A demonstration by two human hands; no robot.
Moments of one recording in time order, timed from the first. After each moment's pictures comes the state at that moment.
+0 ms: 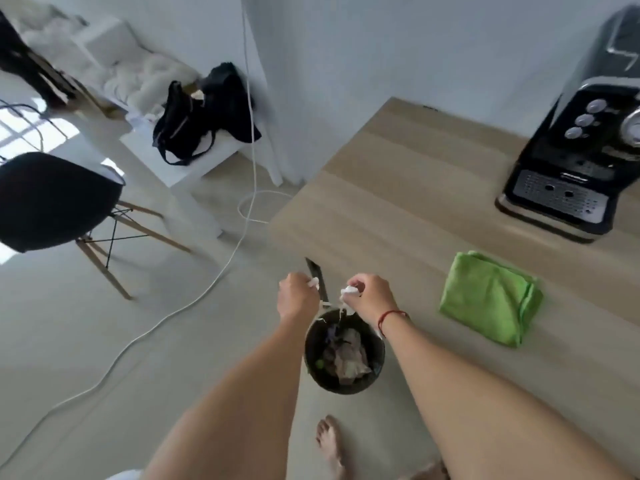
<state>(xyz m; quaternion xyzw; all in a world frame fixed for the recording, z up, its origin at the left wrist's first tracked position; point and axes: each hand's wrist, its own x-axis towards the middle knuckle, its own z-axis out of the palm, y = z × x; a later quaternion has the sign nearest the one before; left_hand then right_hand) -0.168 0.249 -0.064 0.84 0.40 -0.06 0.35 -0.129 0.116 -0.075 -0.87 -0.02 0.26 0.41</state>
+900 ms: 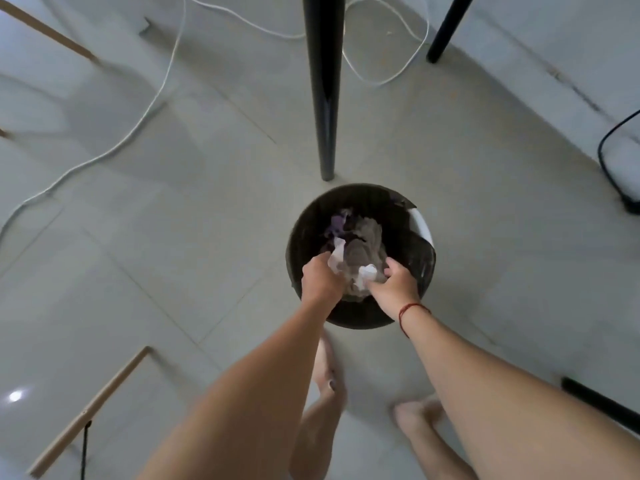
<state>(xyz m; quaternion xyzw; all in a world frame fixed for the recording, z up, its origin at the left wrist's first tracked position) -0.220 0.251 -0.510 0.73 0.46 -0.25 0.44 -0.183 0.139 -0.496 -0.83 0.16 0.42 0.32</state>
